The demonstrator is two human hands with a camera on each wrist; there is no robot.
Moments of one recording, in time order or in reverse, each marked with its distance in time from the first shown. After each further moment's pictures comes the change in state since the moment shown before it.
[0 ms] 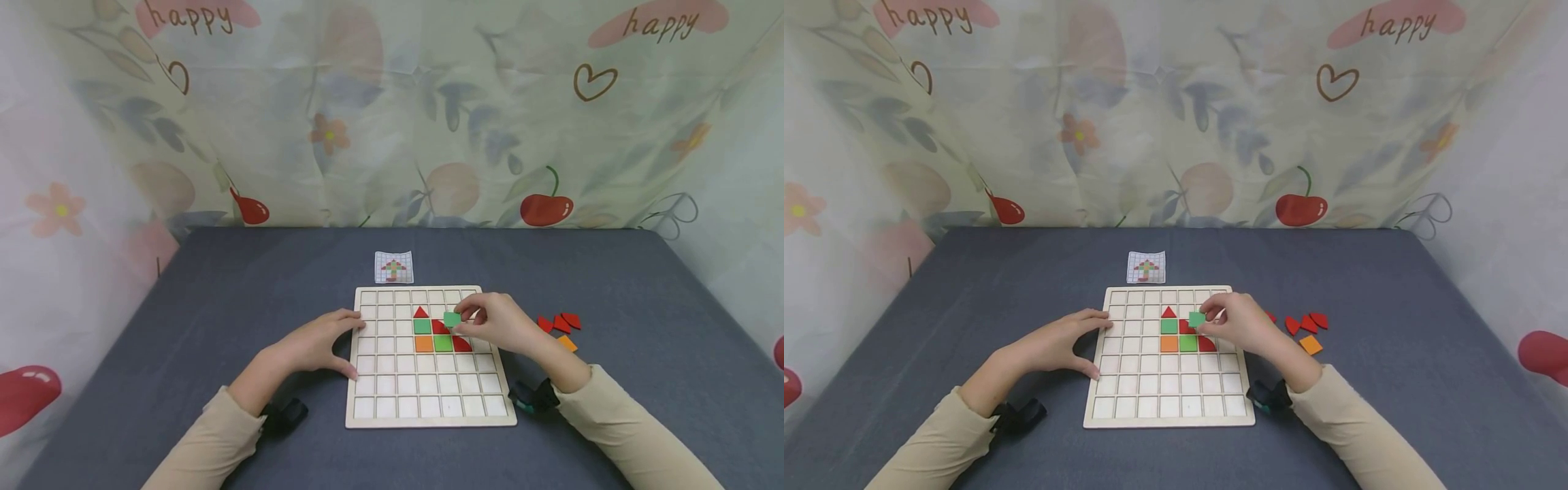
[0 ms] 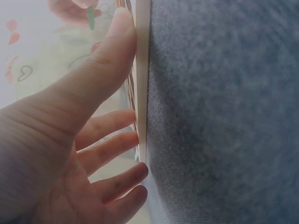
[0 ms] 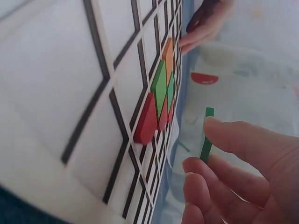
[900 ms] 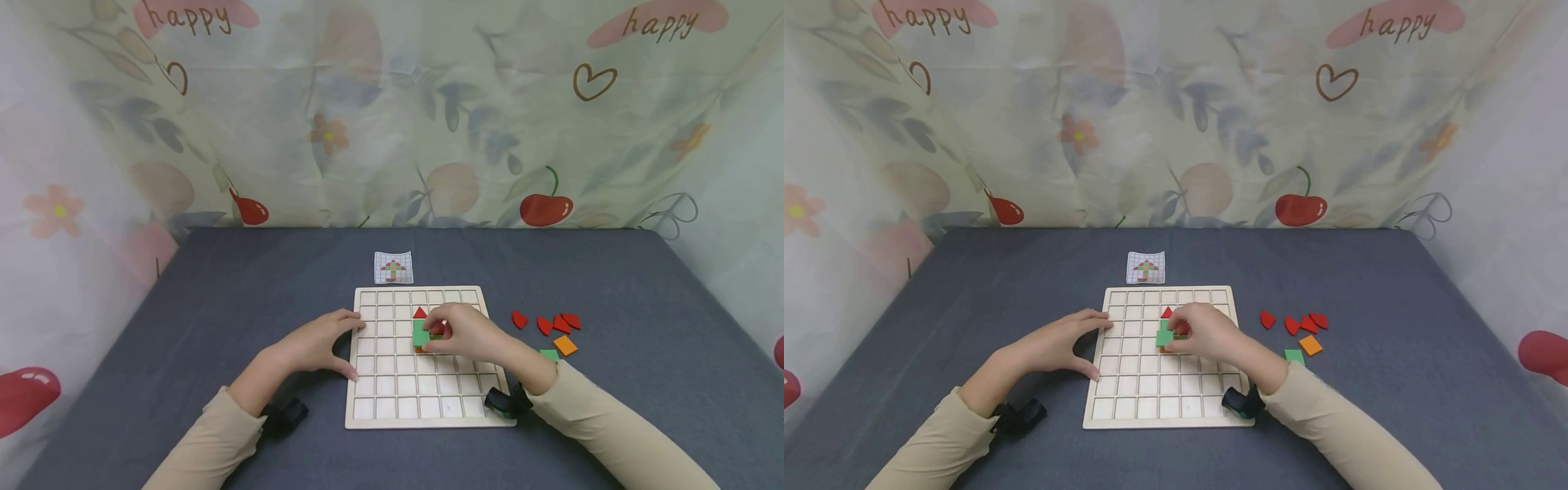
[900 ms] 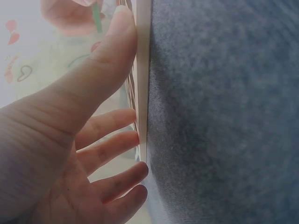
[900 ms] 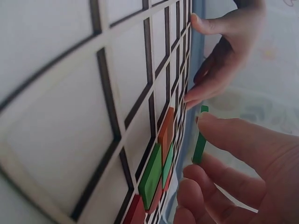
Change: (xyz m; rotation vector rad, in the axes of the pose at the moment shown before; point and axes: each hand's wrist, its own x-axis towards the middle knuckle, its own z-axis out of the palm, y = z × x) left_hand 0.001 0.001 0.000 -0.015 0.001 -0.002; right_hand 0.014 -0.032 0.026 -0.034 -0.122 -0.108
